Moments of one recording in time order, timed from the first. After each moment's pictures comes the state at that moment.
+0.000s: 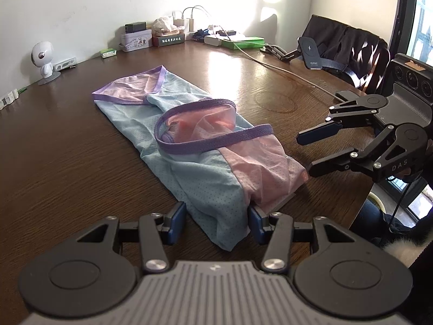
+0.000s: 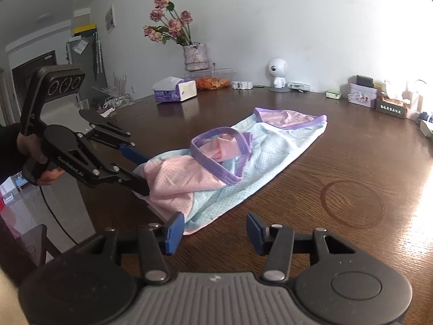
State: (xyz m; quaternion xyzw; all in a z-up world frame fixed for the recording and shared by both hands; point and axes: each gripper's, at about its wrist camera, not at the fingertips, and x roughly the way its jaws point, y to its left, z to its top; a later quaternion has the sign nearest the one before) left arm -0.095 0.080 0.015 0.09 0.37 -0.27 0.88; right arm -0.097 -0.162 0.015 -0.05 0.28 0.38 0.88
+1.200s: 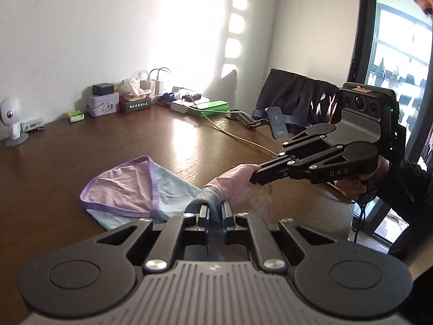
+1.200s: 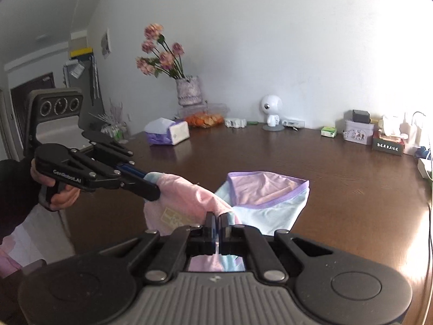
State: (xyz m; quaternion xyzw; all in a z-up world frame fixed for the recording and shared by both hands) left arm -0.021 0.104 0.069 0.03 0.28 -0.39 0.88; right arm -0.024 -0.155 0.083 -0.02 0.26 0.37 0.89
